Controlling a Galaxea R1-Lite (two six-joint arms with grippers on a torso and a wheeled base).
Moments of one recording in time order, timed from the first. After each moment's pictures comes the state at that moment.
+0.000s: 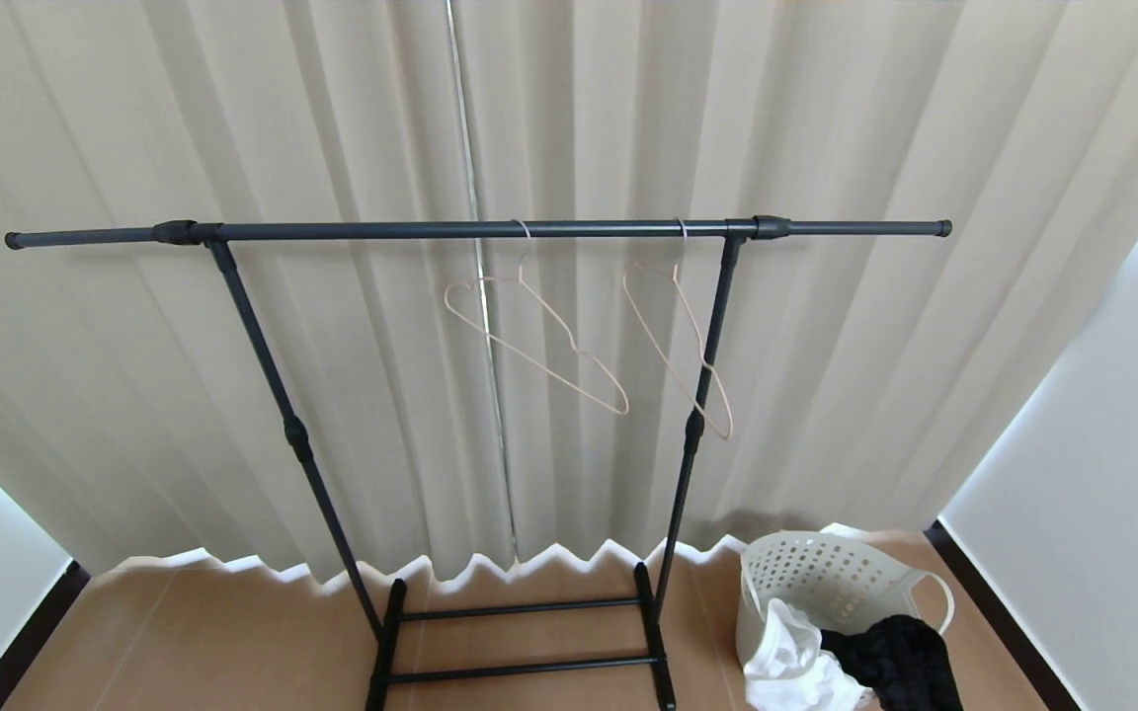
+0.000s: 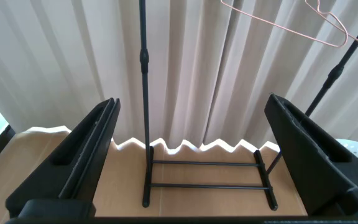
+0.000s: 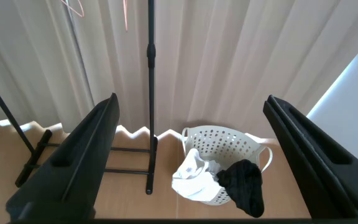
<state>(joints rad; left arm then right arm) 0.00 0.00 0.00 -0.01 0.09 -0.03 0.00 0.00 -0.02 0.05 0.06 -0.03</state>
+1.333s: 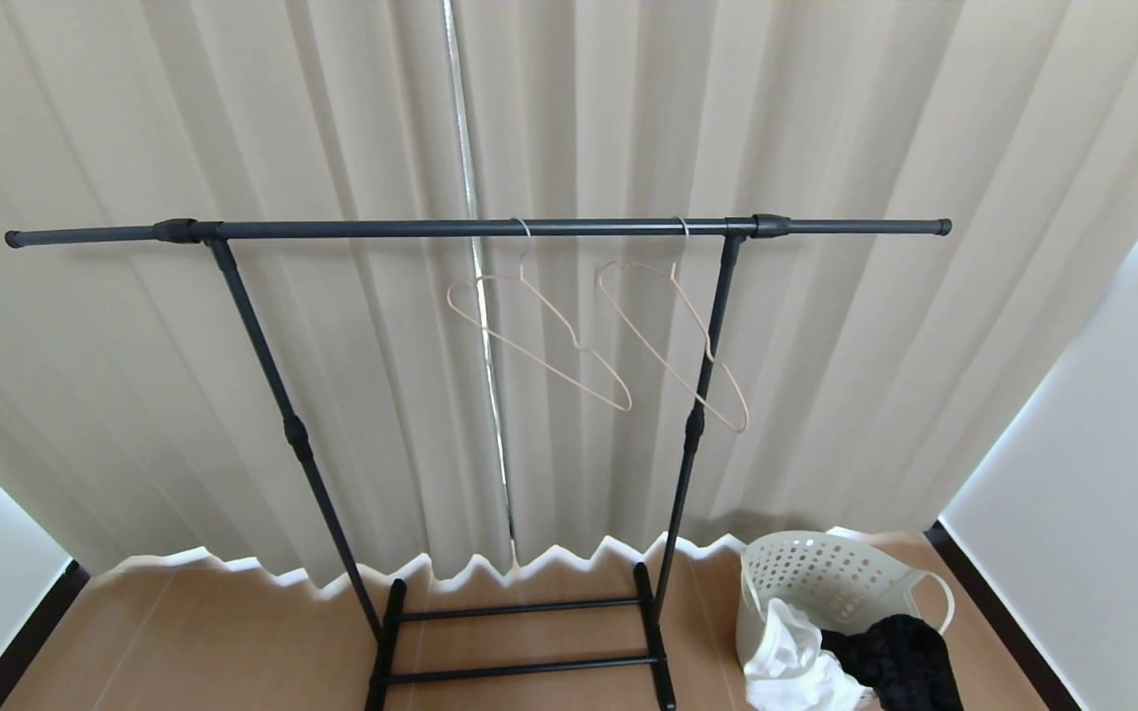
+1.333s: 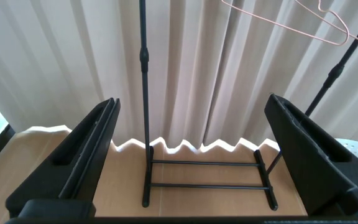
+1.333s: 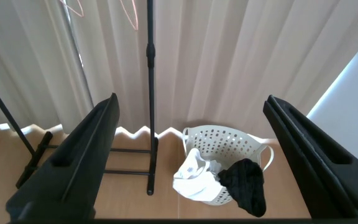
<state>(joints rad) 0.00 0.00 0.00 -0.01 0.08 -0.03 0.00 0.00 -0.02 0.04 0.06 -0.02</state>
